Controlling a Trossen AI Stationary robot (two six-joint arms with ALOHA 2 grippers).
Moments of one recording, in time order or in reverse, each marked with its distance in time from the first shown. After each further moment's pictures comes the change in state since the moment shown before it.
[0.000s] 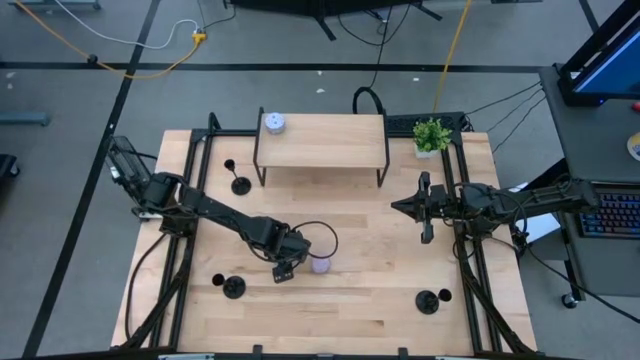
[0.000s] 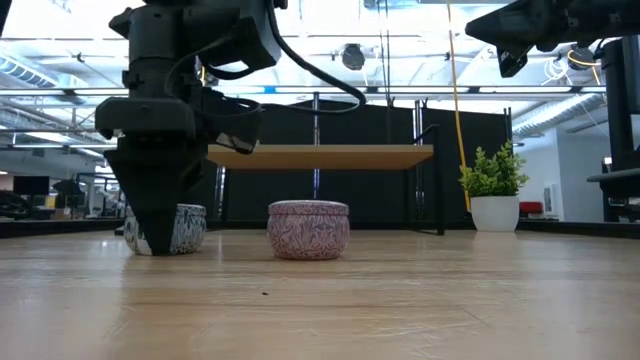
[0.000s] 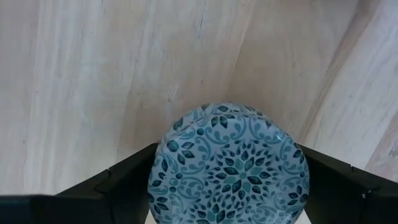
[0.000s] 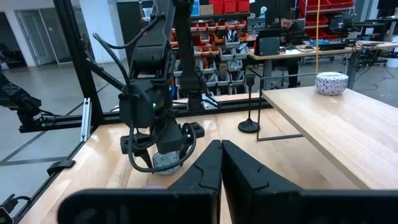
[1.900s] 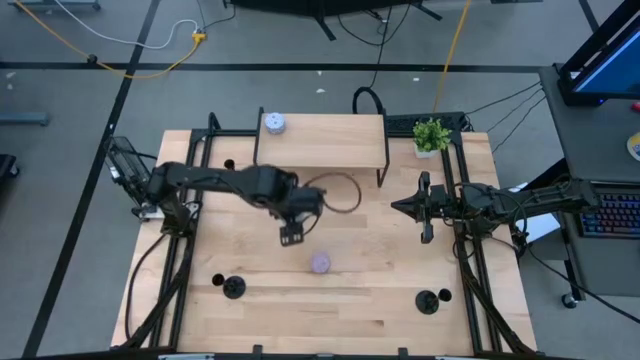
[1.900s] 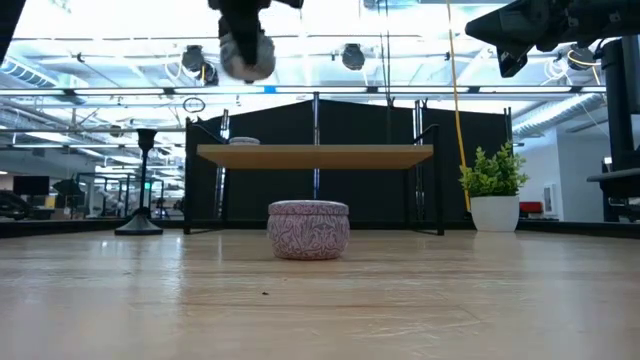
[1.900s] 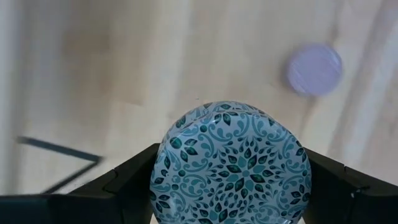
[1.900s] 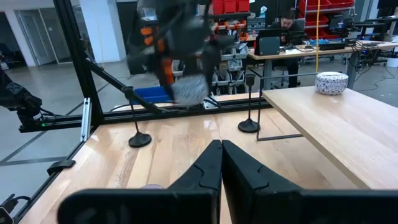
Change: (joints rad) left arm 0.181 -0.010 0.772 -0.739 -0.177 0.267; right arm 0.000 0.000 0.000 0.000 0.000 0.000
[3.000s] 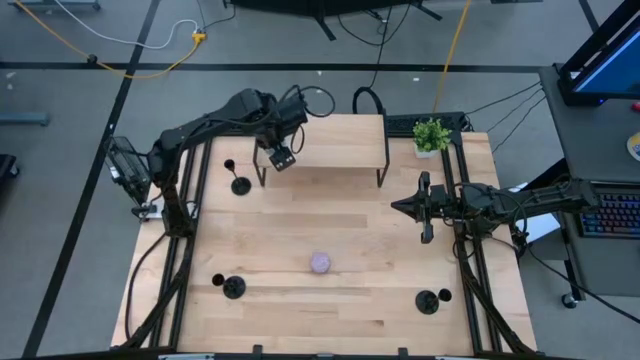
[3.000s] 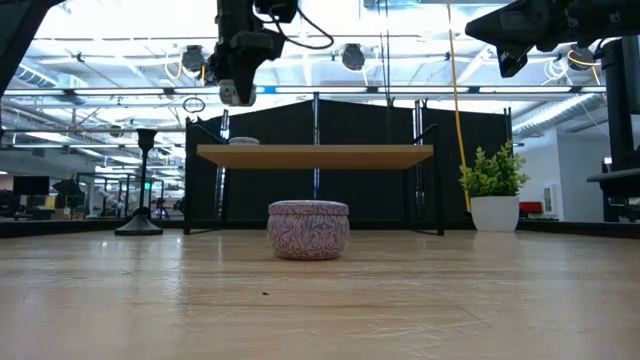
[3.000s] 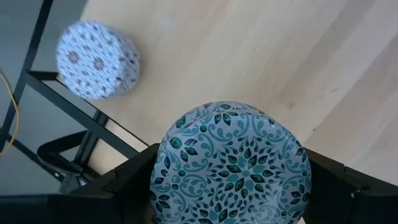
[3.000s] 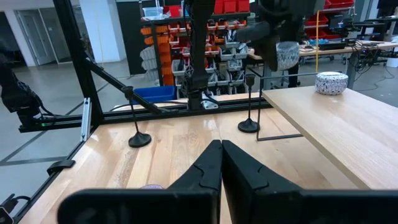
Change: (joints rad) left arm 0.503 0.000 0.104 -0.125 -0.079 0.176; right arm 0.000 0.000 0.000 -0.001 0.000 0.000
